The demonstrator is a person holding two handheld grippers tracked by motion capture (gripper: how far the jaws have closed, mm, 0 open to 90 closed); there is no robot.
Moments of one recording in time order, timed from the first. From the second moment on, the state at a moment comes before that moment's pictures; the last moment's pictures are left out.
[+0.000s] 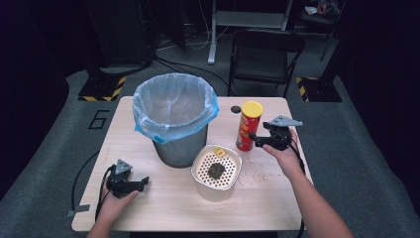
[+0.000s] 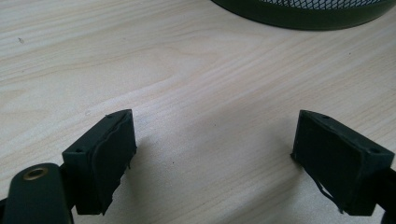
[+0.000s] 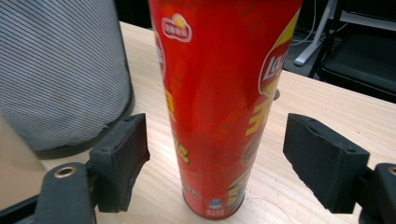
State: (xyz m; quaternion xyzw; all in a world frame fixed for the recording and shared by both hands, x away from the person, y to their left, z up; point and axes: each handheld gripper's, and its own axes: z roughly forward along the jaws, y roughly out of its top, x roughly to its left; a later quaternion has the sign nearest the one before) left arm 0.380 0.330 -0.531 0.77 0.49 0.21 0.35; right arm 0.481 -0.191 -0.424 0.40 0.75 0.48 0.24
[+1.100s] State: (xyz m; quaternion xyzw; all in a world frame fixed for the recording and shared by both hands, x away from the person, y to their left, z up) left arm 0.380 0.330 -0.531 0.77 0.49 0.21 0.35; right arm 0.512 -0.164 -0.466 0.40 0.75 0.46 0.25
